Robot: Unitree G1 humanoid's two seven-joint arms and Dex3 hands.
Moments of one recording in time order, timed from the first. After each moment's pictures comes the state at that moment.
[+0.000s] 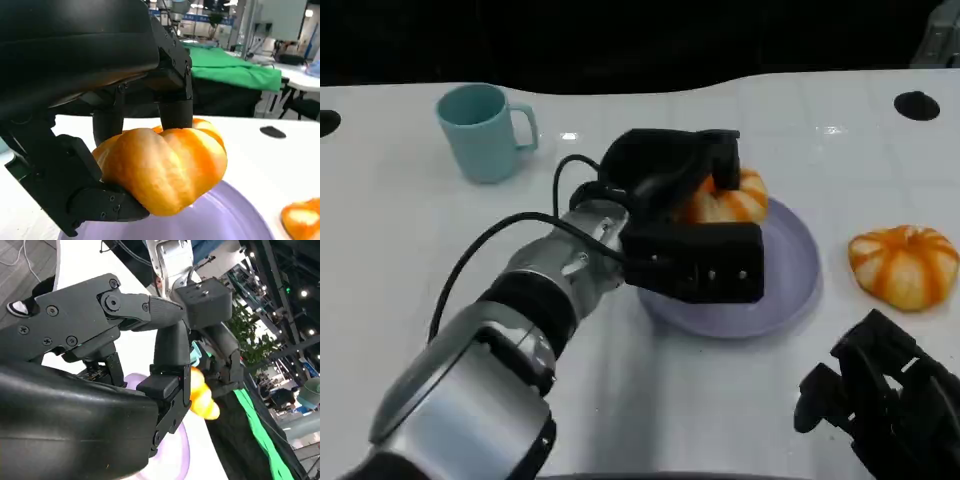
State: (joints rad) left arm -1.05 -0.08 -0.56 1.28 0.69 -0.32 0.32; right arm 0.30 0.05 -0.06 -0.32 0.61 0.28 0.33
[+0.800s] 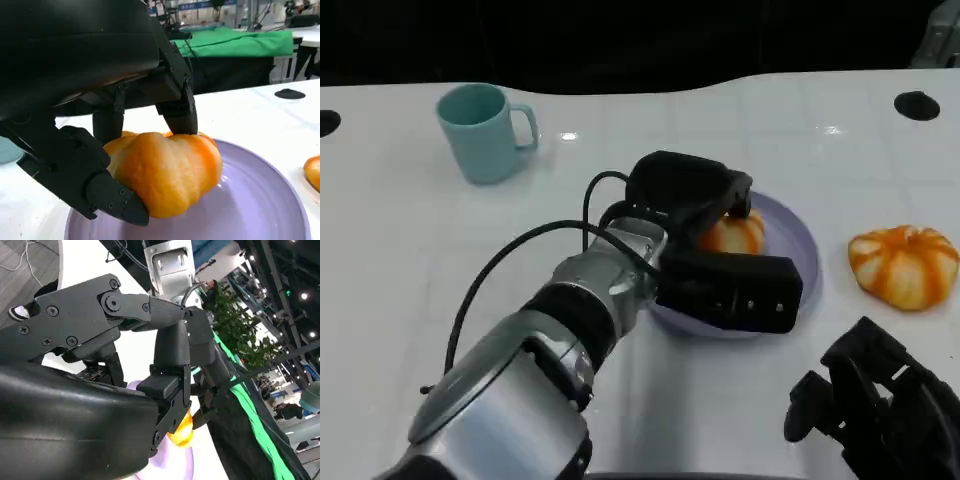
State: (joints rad) left arm -1.07 -0.17 -0.63 1.33 0.77 -0.14 0.32; right arm 0.33 0.05 -0.03 -0.34 0.61 0.27 0.32
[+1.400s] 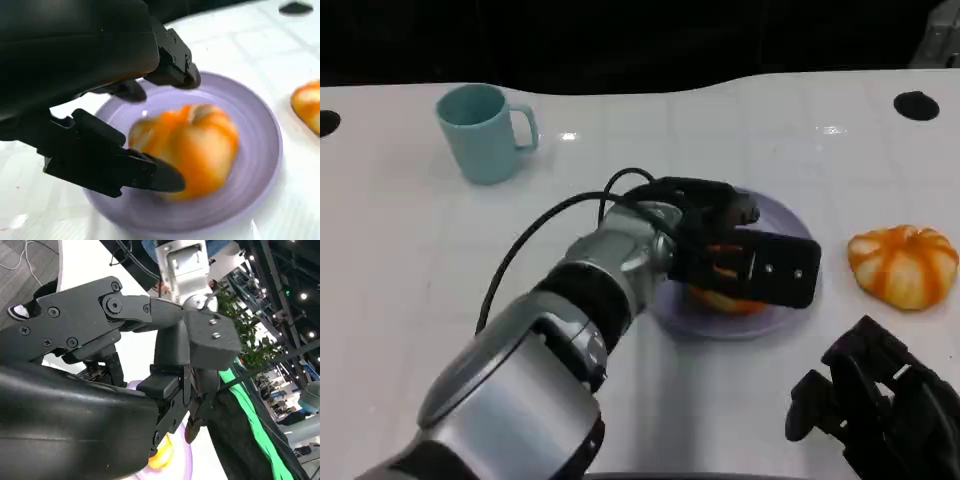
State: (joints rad) left arm -1.13 -0.18 -0.60 1.32 0.69 -0.08 -0.17; right arm 0.33 0.05 -0.03 -0.33 0.61 0.27 0.32
